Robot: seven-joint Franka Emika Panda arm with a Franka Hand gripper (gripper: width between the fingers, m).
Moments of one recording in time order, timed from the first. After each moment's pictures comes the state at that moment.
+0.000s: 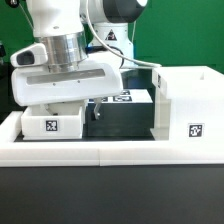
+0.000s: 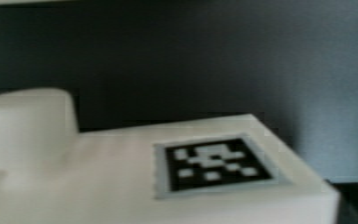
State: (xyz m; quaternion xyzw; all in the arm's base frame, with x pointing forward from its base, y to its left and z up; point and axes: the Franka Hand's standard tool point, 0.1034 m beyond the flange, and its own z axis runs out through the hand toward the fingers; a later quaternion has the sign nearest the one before) arm 0.501 -0.096 0.007 -1.00 0.03 0.00 0.05
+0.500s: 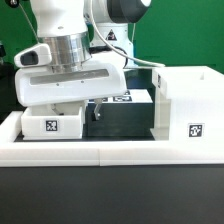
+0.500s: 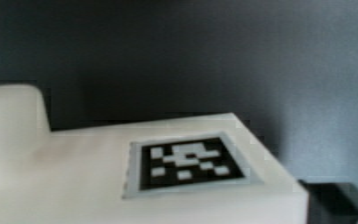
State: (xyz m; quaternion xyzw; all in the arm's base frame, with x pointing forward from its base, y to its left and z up) arm 0.501 -0.096 0.007 -1.00 0.03 0.00 0.05
